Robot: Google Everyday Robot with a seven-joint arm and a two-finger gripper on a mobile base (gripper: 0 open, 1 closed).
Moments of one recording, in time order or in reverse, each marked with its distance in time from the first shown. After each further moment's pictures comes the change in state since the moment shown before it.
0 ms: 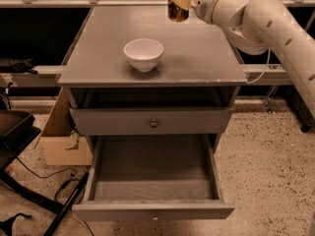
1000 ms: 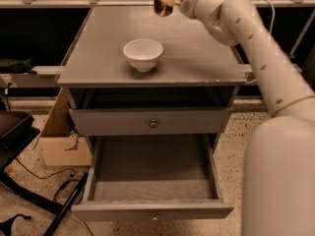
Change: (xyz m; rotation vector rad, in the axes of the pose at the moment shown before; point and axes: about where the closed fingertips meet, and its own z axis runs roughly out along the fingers) arm 0.022 -0.008 0.084 -0.090 -0.056 -0.014
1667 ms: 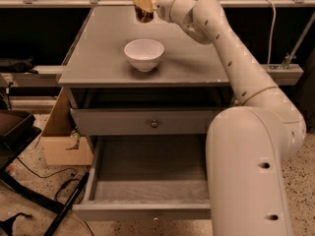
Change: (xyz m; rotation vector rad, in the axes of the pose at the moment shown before) arm 0.046 0.014 0.063 -0.017 0.063 -0.010
